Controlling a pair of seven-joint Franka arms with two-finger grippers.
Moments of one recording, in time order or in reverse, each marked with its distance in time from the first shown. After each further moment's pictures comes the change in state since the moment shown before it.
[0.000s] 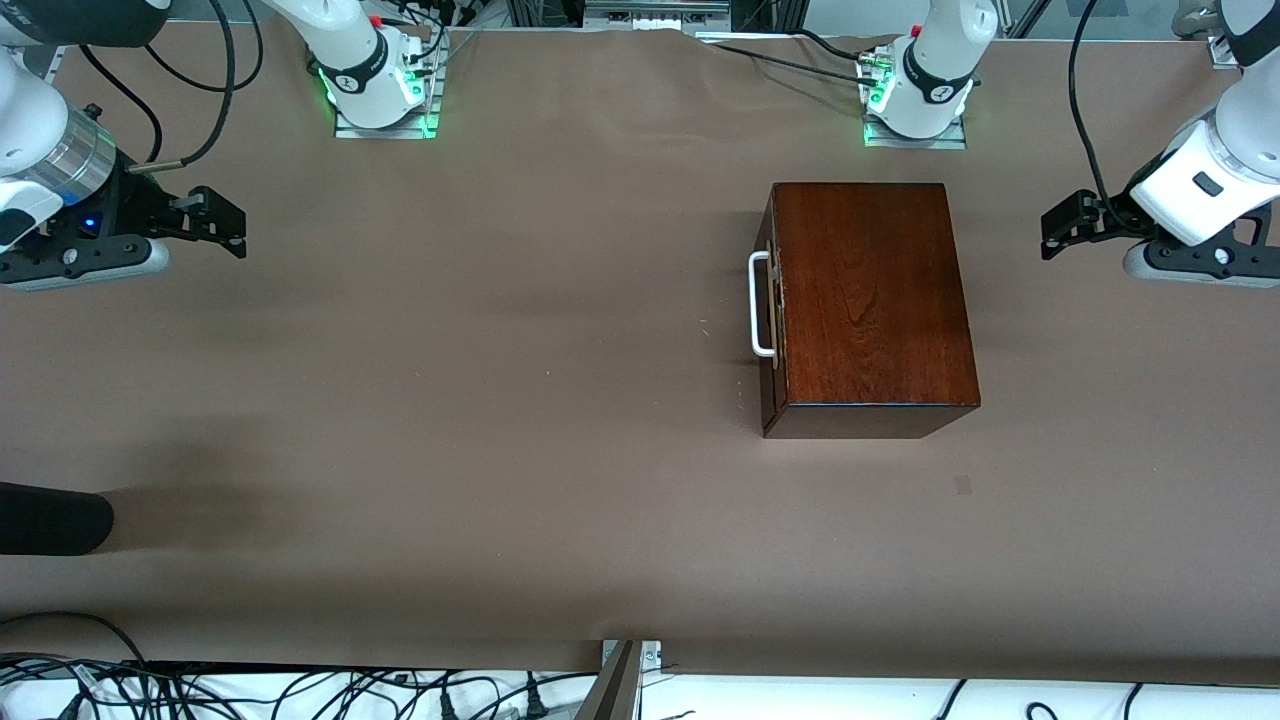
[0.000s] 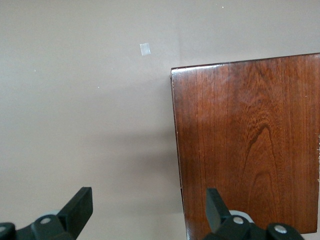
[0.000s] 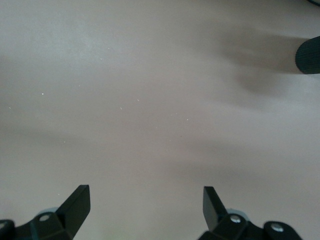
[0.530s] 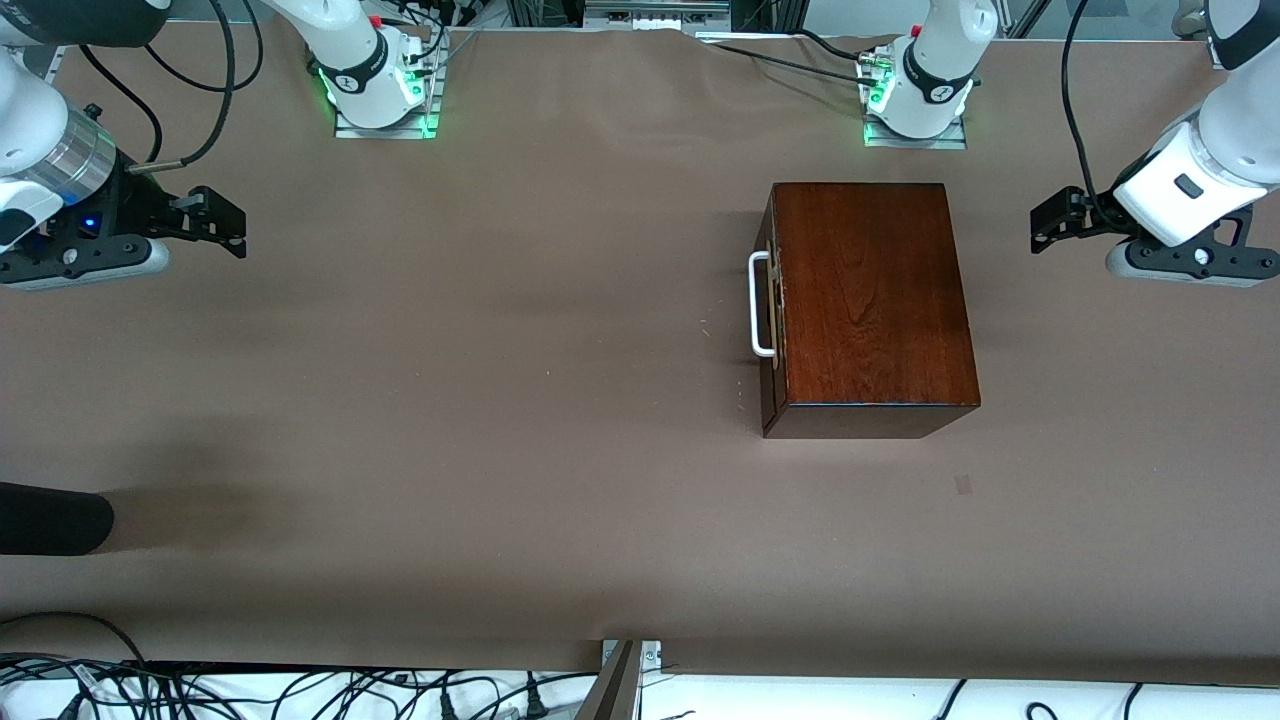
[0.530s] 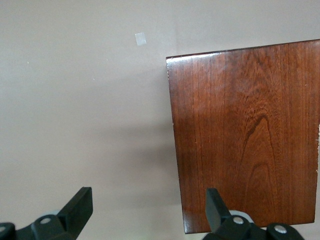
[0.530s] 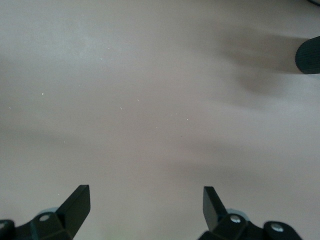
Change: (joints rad) left arm -0.008 0.008 -0.005 0.000 -0.001 -0.028 -0.002; right arm 0.000 0.000 0.000 0.000 0.000 0.000 0.000
